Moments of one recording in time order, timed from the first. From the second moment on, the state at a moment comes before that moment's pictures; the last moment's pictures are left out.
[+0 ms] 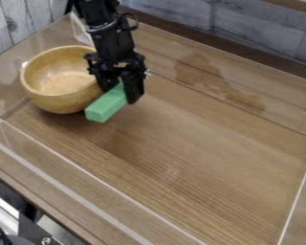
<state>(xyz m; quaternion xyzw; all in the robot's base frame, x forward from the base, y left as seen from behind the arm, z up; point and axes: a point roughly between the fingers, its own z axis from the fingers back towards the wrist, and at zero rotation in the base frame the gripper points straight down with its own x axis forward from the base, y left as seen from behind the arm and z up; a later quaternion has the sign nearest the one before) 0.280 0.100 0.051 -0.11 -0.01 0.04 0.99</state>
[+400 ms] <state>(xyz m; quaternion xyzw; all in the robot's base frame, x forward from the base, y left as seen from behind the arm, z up) 0.285 0.098 0.057 -0.10 0.00 0.08 0.99</state>
